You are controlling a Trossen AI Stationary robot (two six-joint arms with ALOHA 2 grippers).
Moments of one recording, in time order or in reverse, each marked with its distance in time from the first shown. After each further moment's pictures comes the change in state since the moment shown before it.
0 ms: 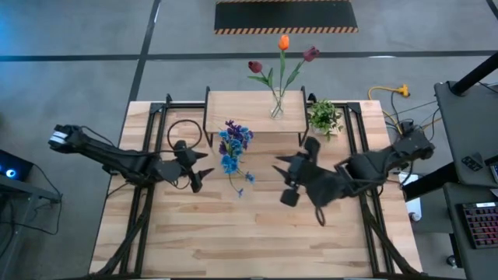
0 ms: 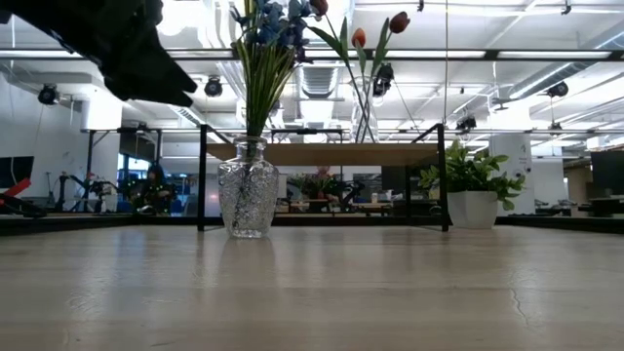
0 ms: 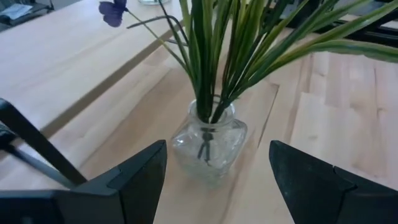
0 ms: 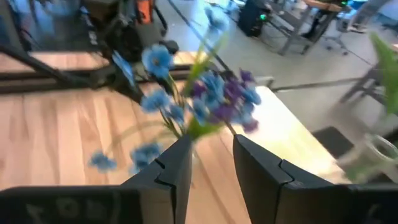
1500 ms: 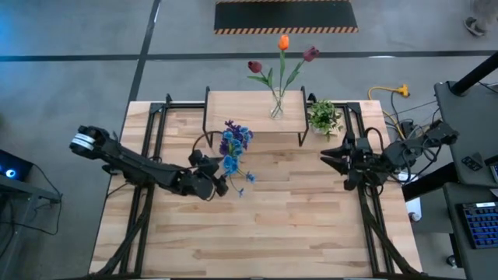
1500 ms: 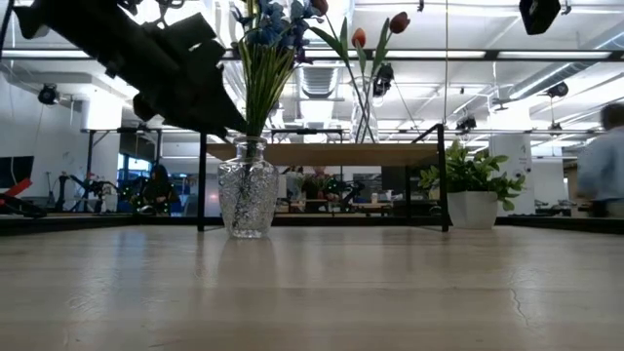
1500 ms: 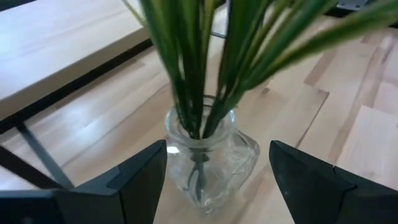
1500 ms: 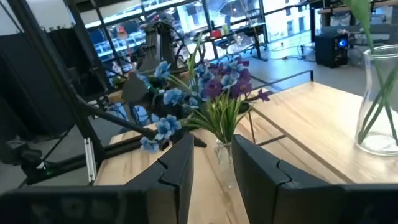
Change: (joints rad) left arm -0.025 0.497 0.136 0.173 -0.226 -0.195; right arm 0.025 -1.022 -1.073 0.664 -0.230 0.008
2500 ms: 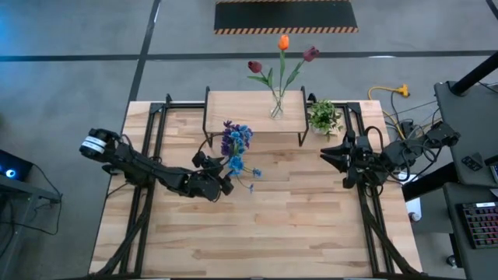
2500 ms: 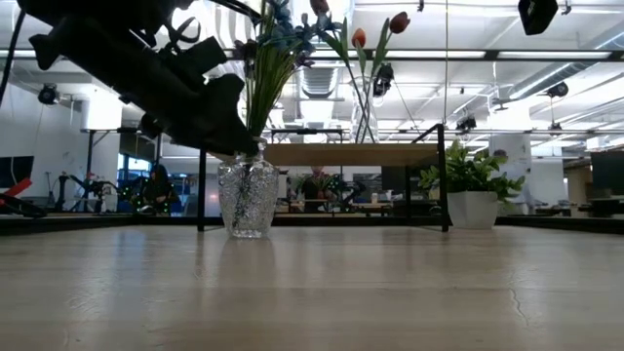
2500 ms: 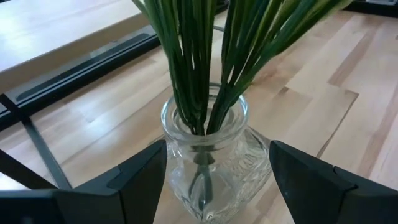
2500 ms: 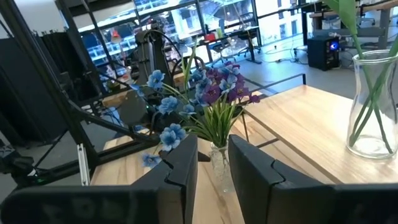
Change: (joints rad) left arm 0.020 0.136 -0.011 0.128 -0.060 -0.010; right arm -0.029 0.001 0.004 0.009 0.001 -0.003
